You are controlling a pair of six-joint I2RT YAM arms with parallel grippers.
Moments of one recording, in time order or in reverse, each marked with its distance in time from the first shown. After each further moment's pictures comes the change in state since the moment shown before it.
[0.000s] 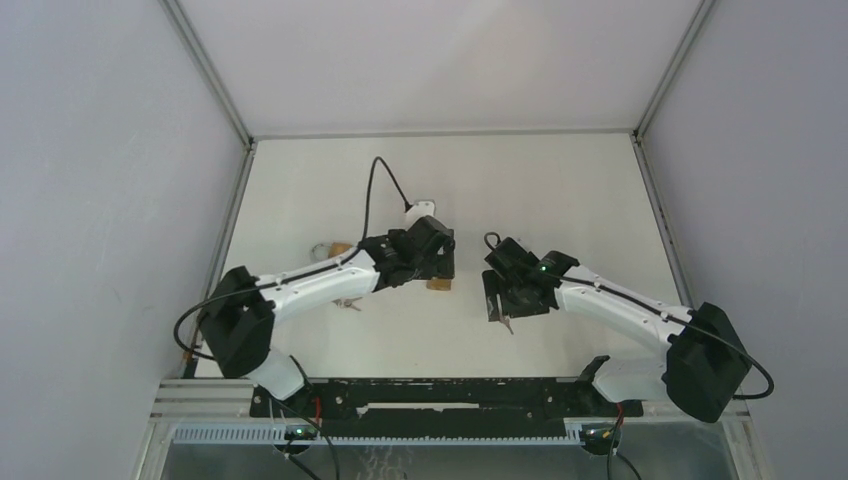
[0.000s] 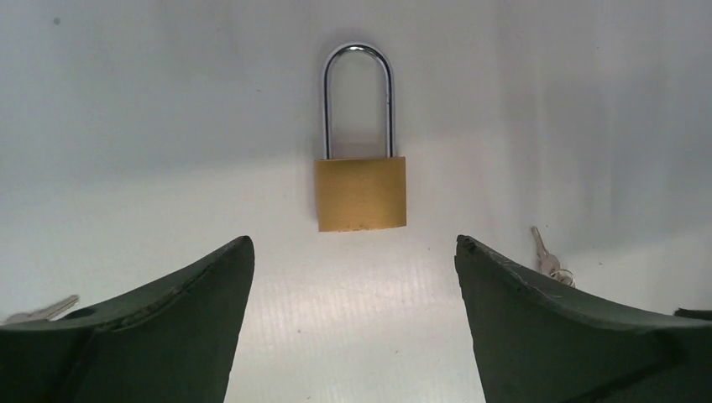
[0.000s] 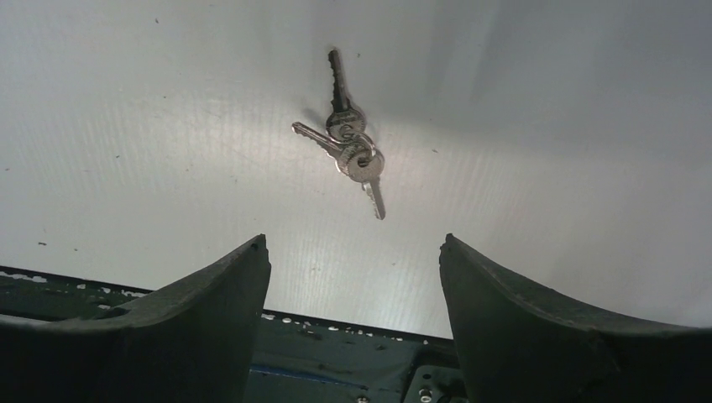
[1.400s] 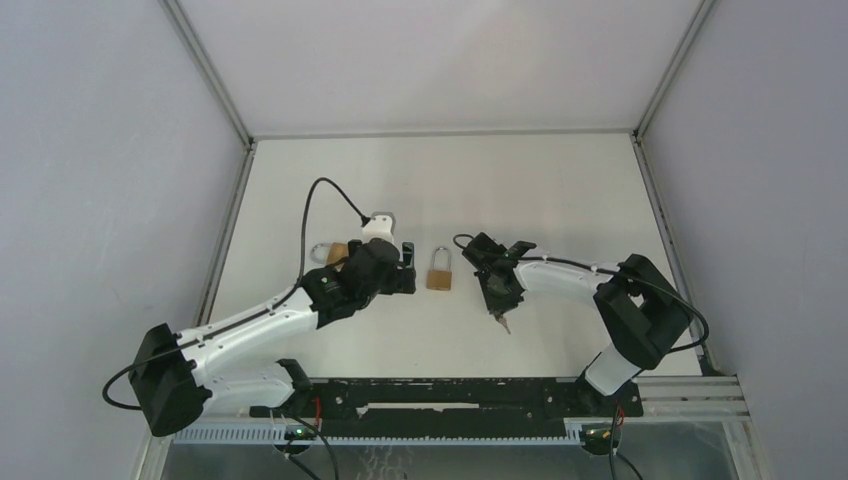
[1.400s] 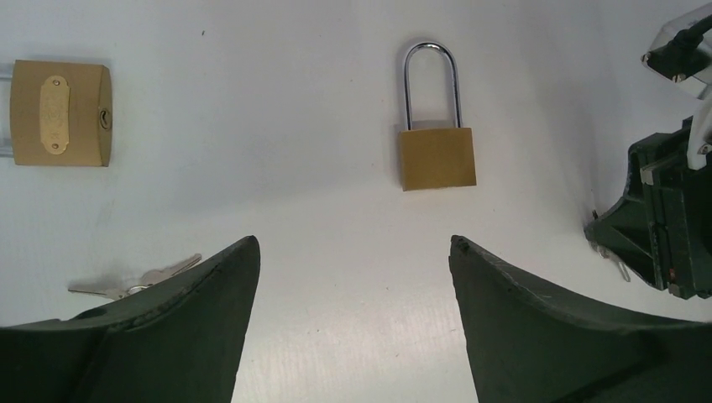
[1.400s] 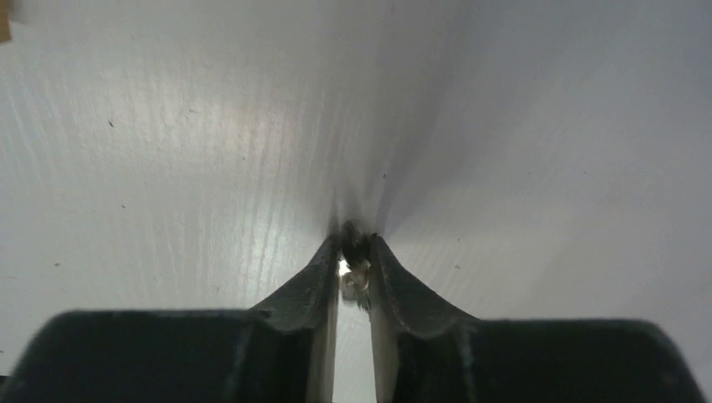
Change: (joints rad) left arm 0.023 -0.465 -0.328 0.057 -0.076 0.126; right arm -0.030 0.344 0.066 0.158 -0.009 -0.110
